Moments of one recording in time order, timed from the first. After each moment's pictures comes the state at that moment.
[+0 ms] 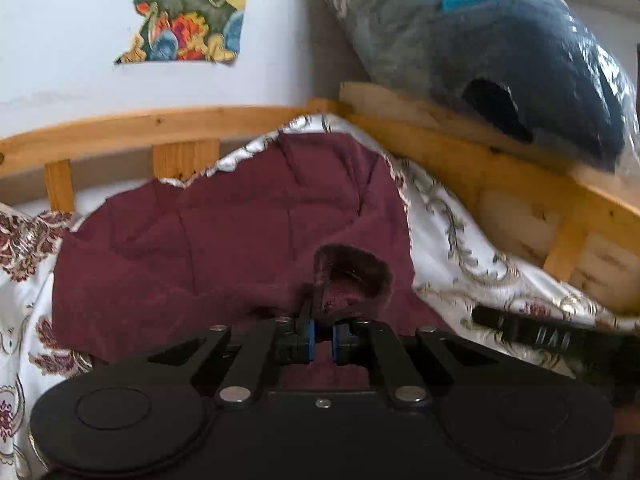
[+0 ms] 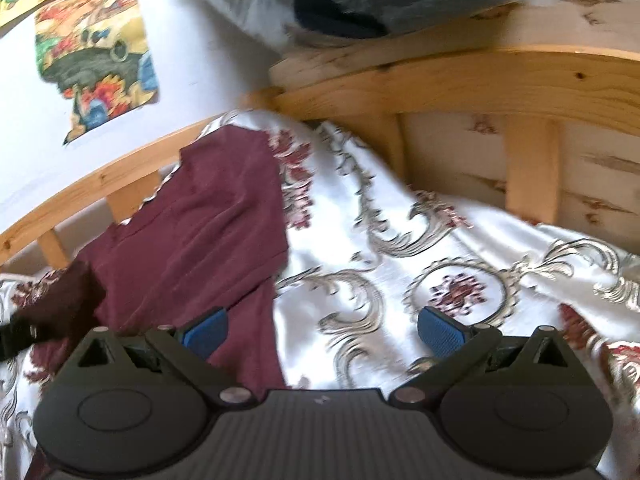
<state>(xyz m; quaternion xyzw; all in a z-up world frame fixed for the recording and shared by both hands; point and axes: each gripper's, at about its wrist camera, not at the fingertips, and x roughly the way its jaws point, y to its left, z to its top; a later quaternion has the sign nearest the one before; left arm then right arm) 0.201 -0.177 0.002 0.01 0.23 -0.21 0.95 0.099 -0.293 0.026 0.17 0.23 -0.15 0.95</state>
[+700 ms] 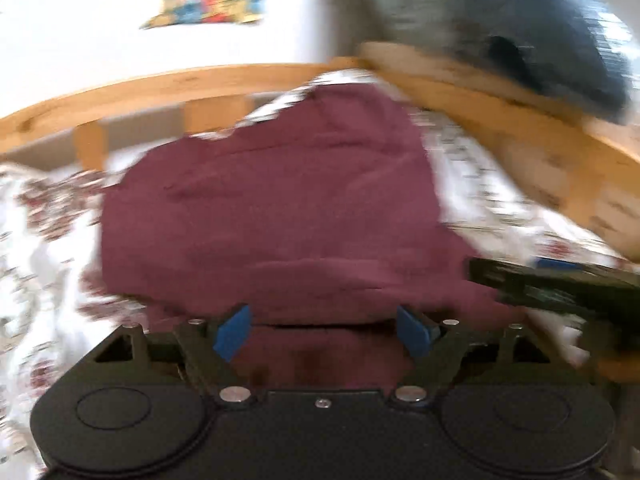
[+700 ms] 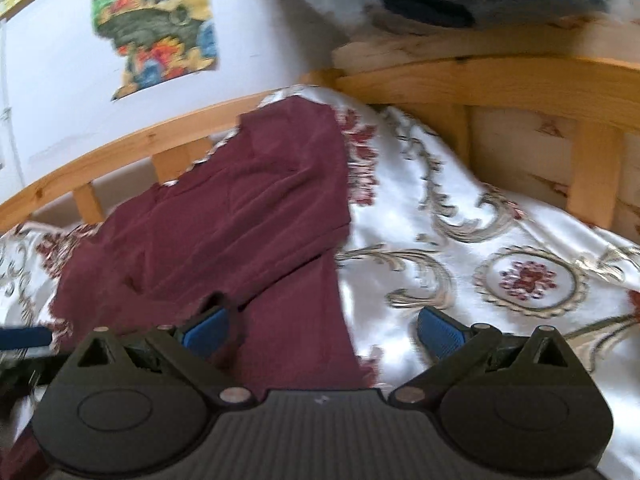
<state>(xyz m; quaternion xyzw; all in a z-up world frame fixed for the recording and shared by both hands) 0.178 -0.121 -0.013 0.03 0.28 -0.16 0.94 0.107 -0.243 0.015 0.11 0.23 -0.06 0.96</state>
